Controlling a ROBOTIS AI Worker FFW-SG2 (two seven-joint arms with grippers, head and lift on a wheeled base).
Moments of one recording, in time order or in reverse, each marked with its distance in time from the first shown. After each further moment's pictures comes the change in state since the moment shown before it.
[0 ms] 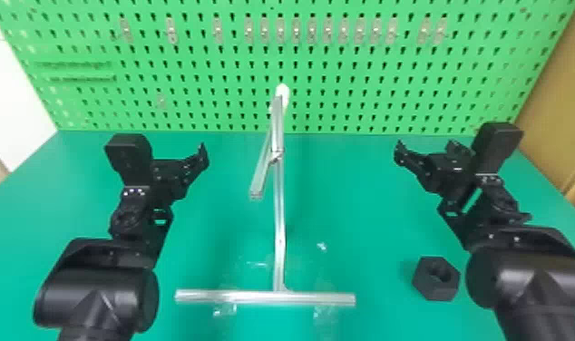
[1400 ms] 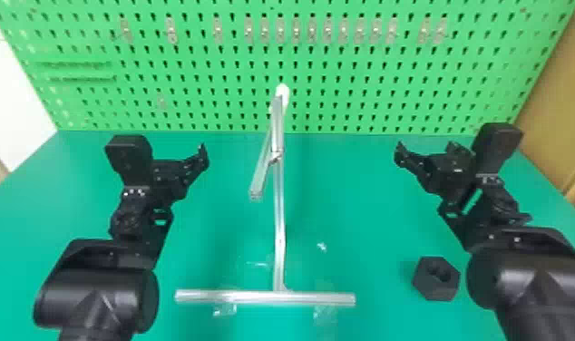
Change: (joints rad) left arm 0.001 0.000 0.000 0.000 0.001 0.000 0.000; right arm 0.001 -0.001 -0.001 0.000 -0.002 0.007 0.000
